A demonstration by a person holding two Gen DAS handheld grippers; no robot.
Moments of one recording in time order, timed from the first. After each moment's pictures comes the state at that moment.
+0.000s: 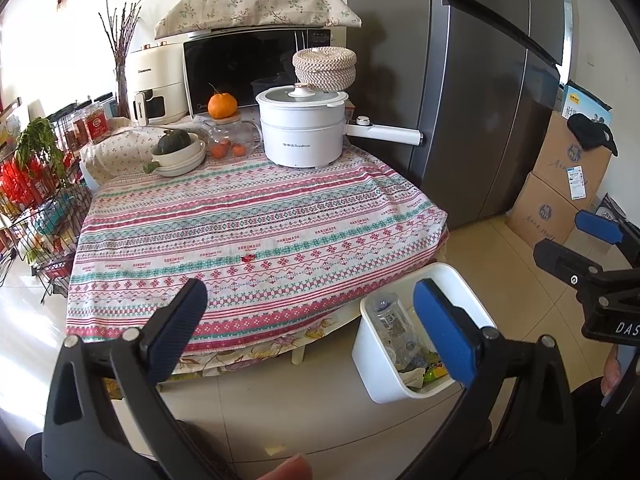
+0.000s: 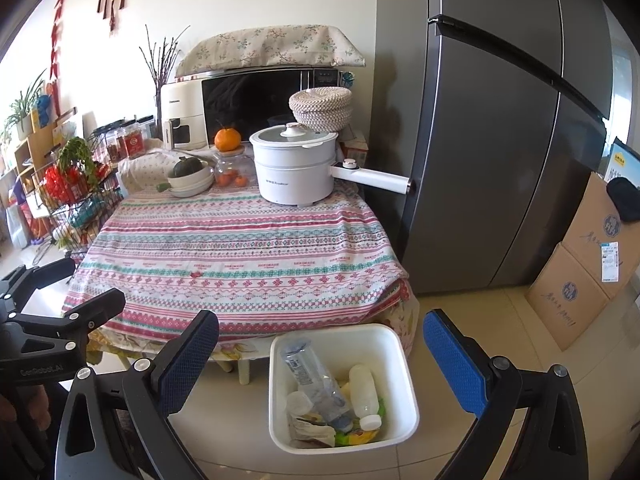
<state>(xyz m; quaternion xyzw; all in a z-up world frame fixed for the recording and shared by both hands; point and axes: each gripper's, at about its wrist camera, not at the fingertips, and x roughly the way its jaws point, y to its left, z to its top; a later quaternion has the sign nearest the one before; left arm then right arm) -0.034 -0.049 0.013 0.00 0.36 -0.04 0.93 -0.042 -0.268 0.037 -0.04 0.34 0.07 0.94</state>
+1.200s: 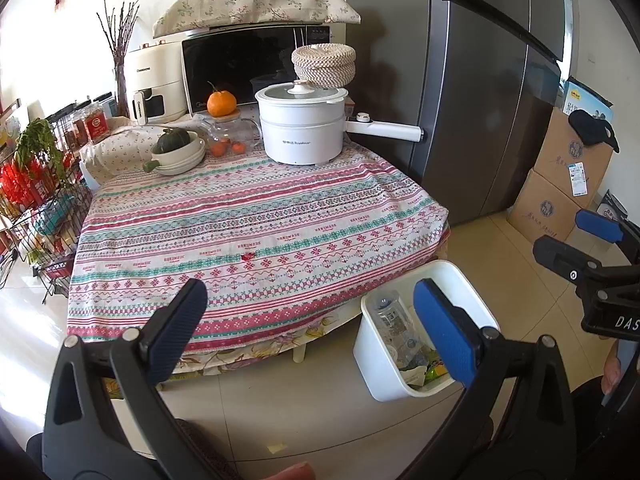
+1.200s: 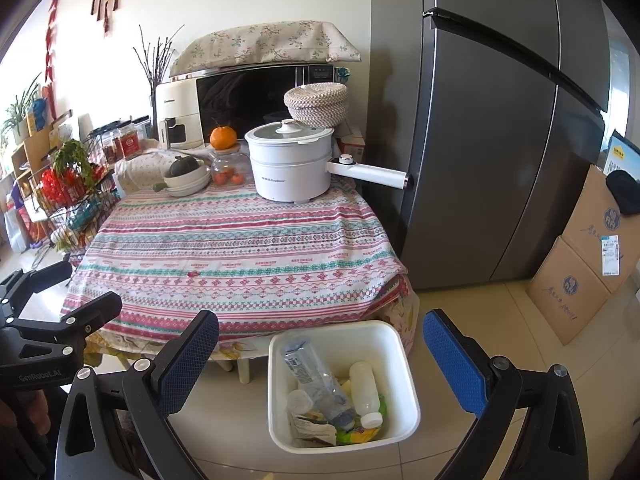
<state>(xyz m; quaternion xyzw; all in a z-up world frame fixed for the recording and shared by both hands) -0.032 -0.050 0.012 0.01 0.36 -0.04 0.93 -0.042 -0.267 0.034 -0.04 0.35 0.06 0.93</state>
